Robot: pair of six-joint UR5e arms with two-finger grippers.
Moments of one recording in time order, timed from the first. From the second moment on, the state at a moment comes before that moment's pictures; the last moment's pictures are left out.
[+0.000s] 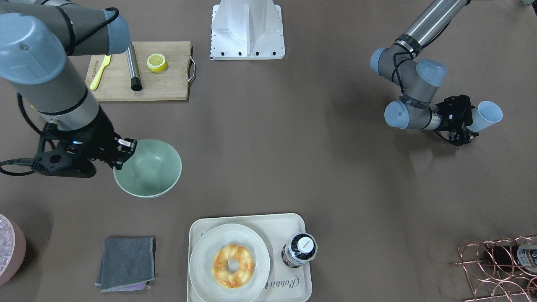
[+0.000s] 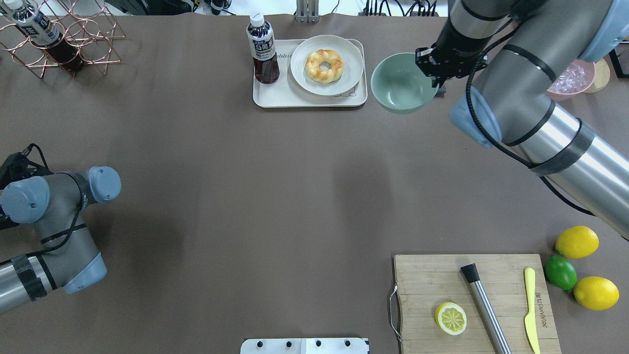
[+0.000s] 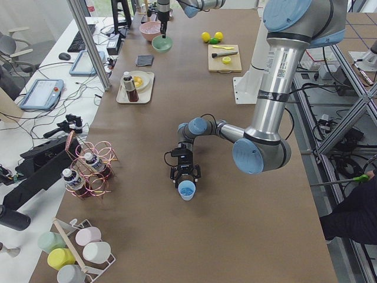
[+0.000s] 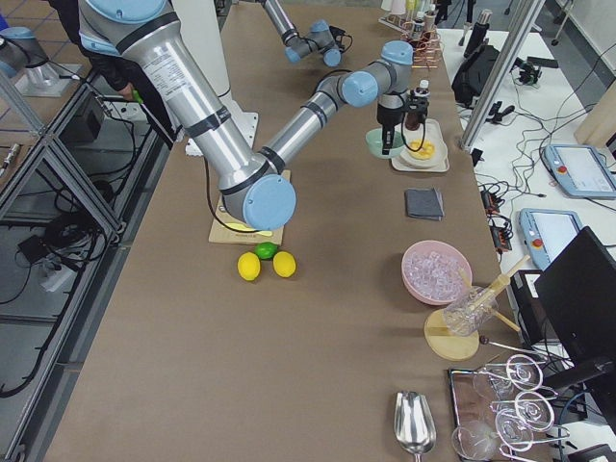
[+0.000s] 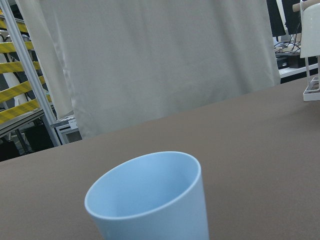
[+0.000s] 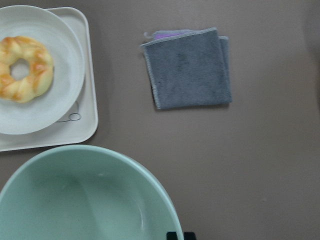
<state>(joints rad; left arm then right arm) -0.61 -1.81 -1.47 -0.97 -1.33 -2.35 0.95 -0.91 1.71 -1.82 2.07 0.90</state>
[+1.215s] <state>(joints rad) -0.62 -1.74 -1.46 -1.02 -1.33 -2.35 0.60 -0.56 1.51 -1.79 1.85 1.27</state>
